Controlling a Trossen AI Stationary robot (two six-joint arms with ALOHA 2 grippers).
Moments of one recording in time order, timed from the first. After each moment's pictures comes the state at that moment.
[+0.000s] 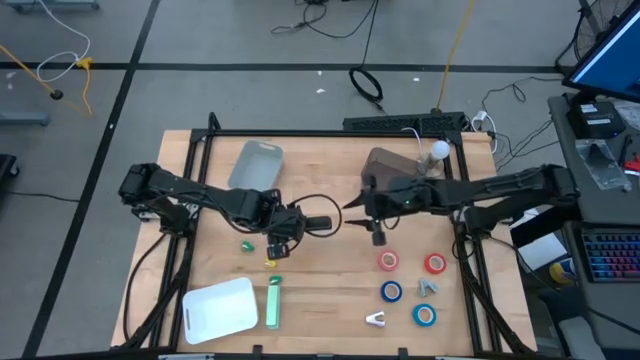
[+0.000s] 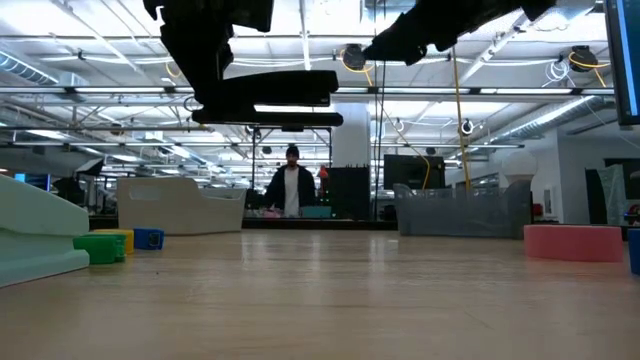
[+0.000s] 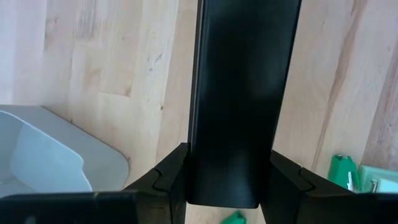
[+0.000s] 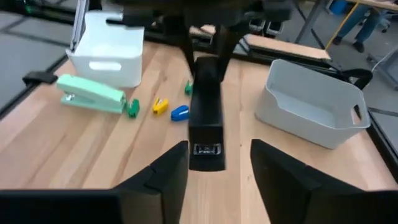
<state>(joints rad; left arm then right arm) -0.19 1.65 1.41 -1.10 -0.23 -0.32 0.04 1.25 0.86 -0.02 -0.03 -0.17</state>
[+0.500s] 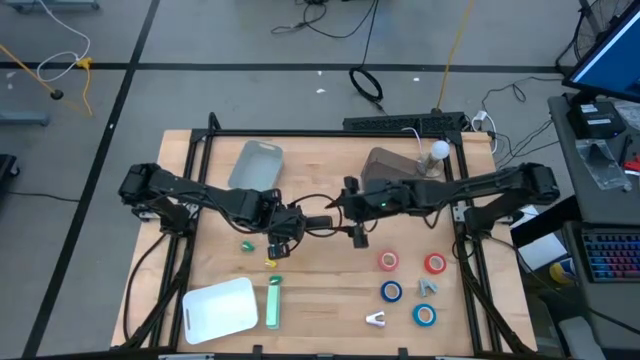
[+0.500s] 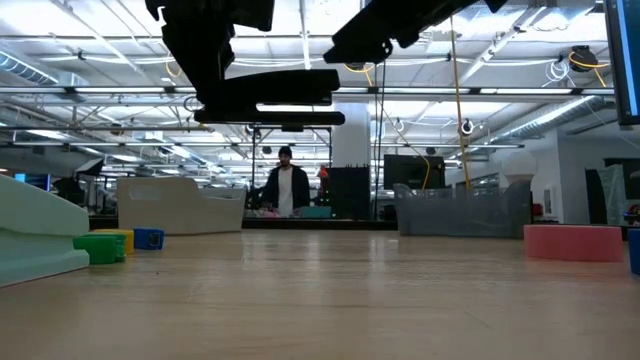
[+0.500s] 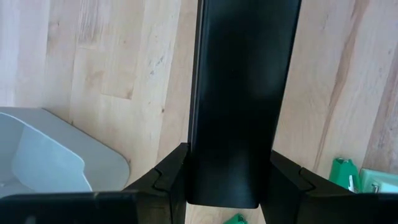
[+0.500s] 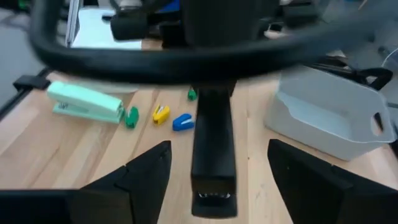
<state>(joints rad) -0.19 1.65 1.41 -1.09 -0.24 -0.32 0.06 1.45 1.05 -0.07 -0.02 -0.16</state>
